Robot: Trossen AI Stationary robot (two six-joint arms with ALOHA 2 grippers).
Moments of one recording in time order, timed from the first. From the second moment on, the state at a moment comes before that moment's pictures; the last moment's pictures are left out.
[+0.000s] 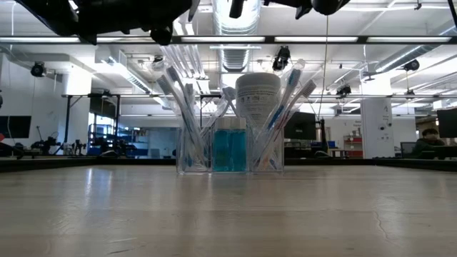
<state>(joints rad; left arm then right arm) 0.26 1.02 0.57 0.59 0.42 0.03 -0.14 1.64 1.20 0.63 -0.26 0.05</state>
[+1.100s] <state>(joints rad) 0.35 0.59 0.57 0.27 0.46 -0.10 0.19 1.22 0.83 0.20 0.07 0.06</state>
